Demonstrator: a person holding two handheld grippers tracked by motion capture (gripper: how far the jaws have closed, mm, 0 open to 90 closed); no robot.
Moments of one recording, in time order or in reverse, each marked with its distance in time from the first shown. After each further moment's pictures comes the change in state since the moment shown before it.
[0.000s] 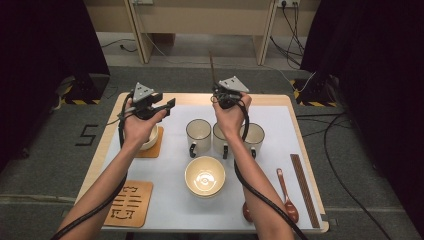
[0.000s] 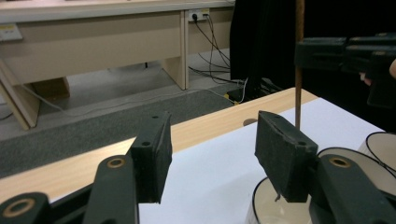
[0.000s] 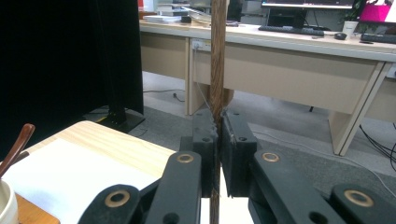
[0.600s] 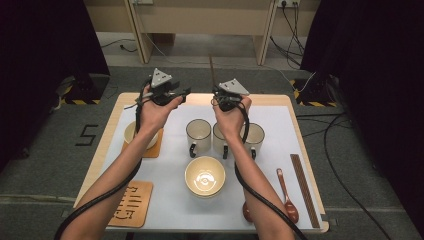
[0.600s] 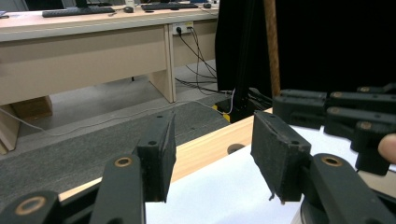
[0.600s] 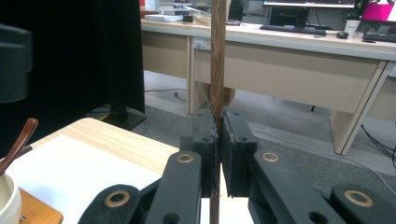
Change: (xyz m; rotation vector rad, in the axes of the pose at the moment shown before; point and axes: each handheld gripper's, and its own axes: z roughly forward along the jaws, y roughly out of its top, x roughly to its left) left arm -0.021 0.033 0.039 -0.028 -0.053 0.024; right arm 0.002 -0.006 -0.003 0.001 0.007 0.005
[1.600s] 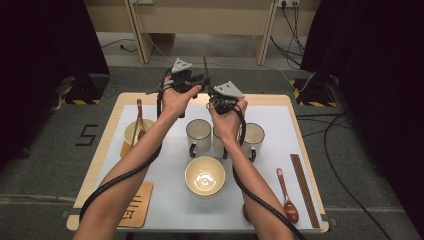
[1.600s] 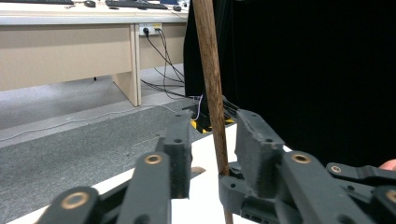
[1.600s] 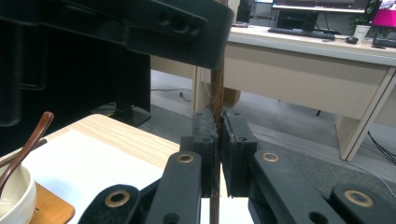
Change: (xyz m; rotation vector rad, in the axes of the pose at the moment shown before) left arm -0.022 0.021 0.053 -0.003 -0.129 -0.077; right arm 0.013 -0.003 -0.001 -0.001 0.025 -0.028
